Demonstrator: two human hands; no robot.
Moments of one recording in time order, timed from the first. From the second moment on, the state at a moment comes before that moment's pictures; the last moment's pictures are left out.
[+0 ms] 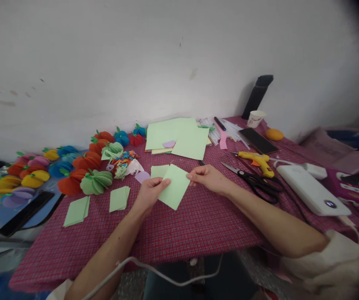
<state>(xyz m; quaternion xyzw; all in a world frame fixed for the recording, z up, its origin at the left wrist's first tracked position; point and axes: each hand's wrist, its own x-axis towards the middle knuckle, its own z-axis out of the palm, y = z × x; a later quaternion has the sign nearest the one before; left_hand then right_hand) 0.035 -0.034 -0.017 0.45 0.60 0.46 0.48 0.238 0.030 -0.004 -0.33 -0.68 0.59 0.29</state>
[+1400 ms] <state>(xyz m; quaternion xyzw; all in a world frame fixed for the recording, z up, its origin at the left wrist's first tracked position) 0.047 -0.051 -0.010 0.69 0.46 0.19 0.53 0.233 0.010 -0.013 -0.20 -0.84 0.51 0.03</state>
